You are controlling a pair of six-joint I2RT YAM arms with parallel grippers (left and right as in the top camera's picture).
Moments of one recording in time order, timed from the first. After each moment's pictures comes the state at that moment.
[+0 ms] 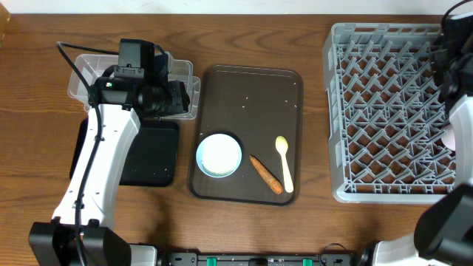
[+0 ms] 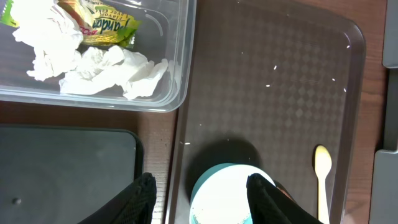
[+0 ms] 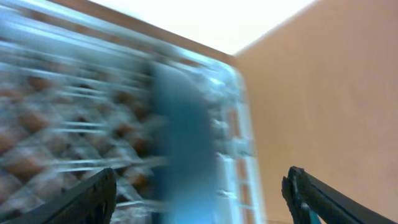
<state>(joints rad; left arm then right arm) -0.08 1.54 1.37 -0.94 0.23 -0.22 -0.33 1.68 1.41 -0.32 0.19 -0.61</state>
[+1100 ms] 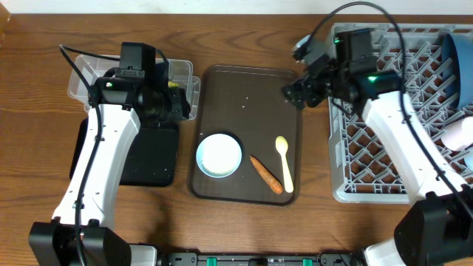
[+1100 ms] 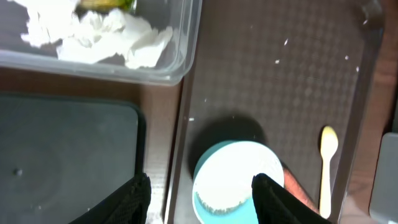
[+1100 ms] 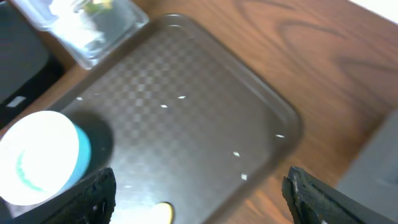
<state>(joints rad) -0.09 1.54 1.37 -1.04 0.22 -0.22 0.25 1.68 1.41 -0.65 -0.42 -0.29</state>
